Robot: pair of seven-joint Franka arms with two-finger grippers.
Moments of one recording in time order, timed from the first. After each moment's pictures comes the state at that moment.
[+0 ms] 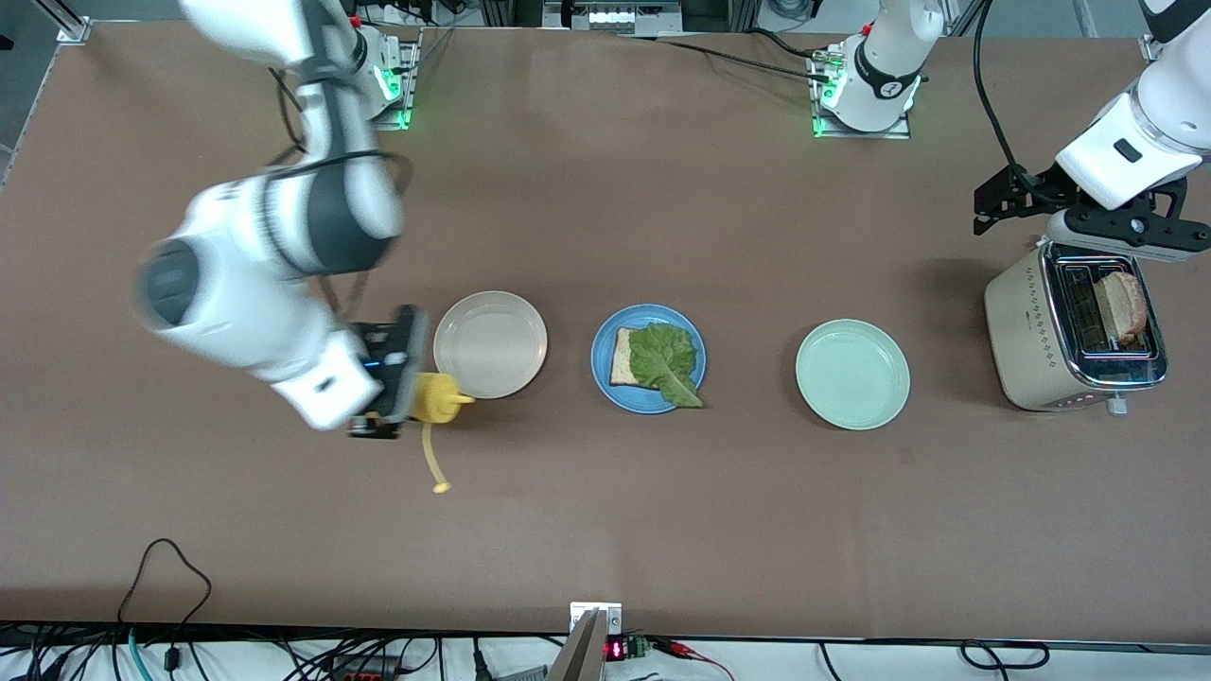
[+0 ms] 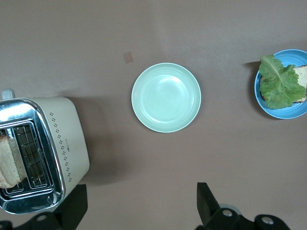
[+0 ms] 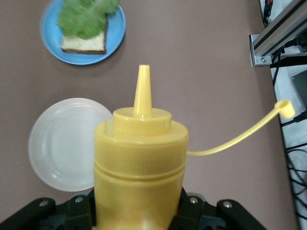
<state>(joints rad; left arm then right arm) 0.01 -0.08 -0.08 -1.77 -0.01 1.68 0.09 0.70 0.64 -0.65 -1.28 0.72 1.83 -1.51</state>
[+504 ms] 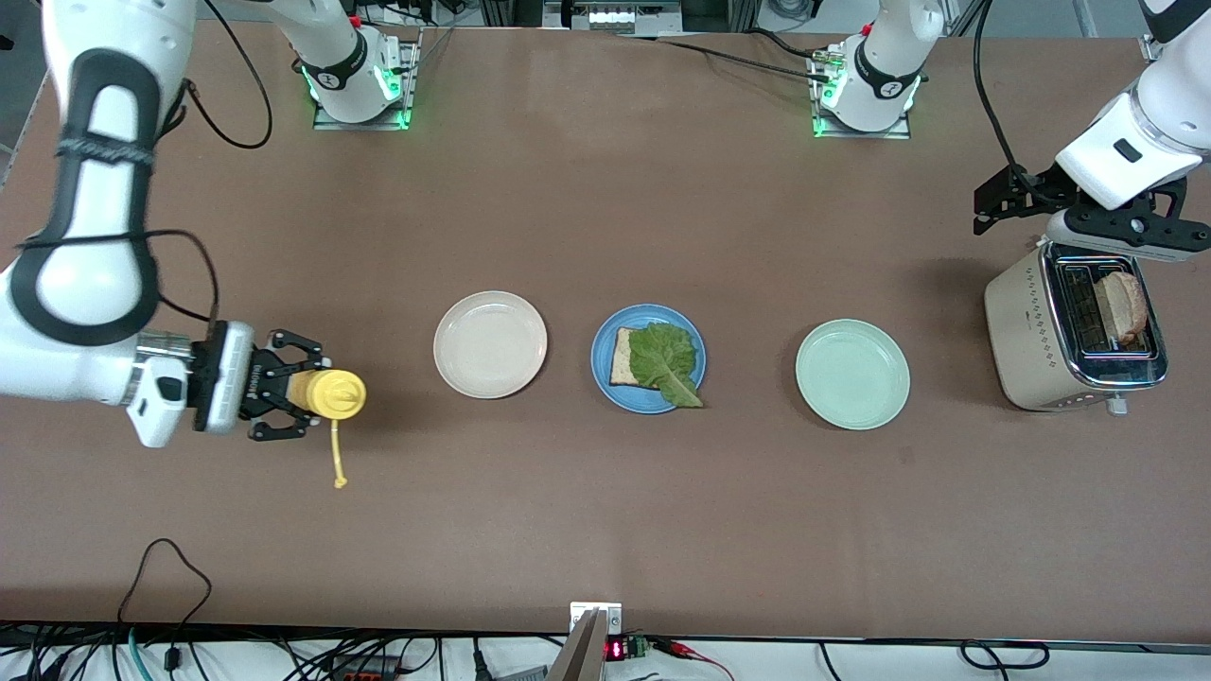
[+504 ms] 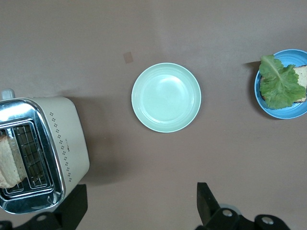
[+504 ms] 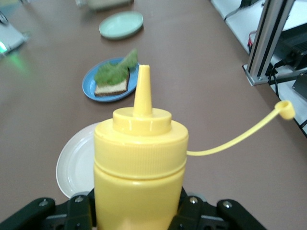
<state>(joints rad) 0.01 -0.08 -0.08 -1.77 -0.01 1.68 0.09 0.42 0.64 -0.65 -1.51 1.21 1.63 -1.90</state>
